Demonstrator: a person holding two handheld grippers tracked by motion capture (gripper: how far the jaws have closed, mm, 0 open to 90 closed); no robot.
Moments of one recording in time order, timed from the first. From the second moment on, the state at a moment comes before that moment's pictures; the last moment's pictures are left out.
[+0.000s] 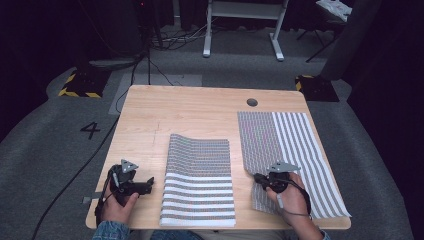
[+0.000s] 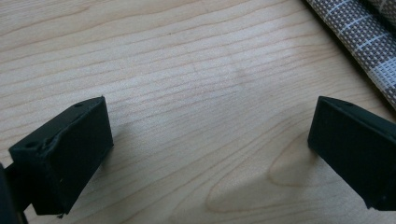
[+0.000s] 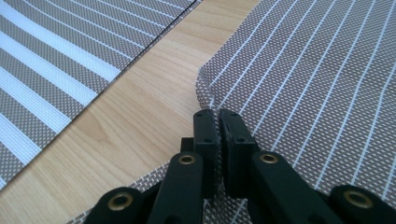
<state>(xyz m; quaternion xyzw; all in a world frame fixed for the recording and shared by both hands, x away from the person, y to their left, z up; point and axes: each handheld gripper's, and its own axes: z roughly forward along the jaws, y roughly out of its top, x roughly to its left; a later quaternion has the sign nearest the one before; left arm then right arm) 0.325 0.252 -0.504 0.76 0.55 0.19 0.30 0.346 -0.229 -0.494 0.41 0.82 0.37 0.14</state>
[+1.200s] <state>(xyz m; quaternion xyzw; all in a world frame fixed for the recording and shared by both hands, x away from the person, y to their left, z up) 0.325 0.251 -0.505 0.76 0.55 0.19 0.30 0.372 -0.240 -0.487 0.39 0.84 0.35 0.12</state>
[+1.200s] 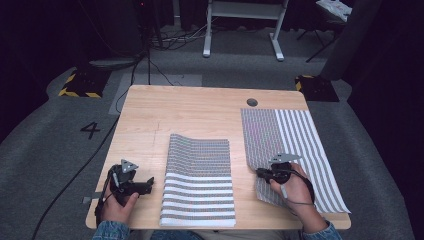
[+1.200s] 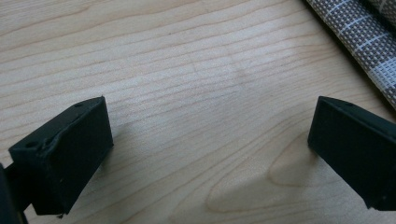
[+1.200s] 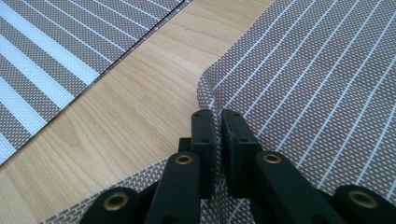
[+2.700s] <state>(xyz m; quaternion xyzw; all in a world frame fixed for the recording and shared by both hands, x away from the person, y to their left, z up) 0.327 0.251 -0.505 0.76 0.55 0.19 0.30 0.293 -0.051 -0.454 0.23 0.87 0.42 0.08</state>
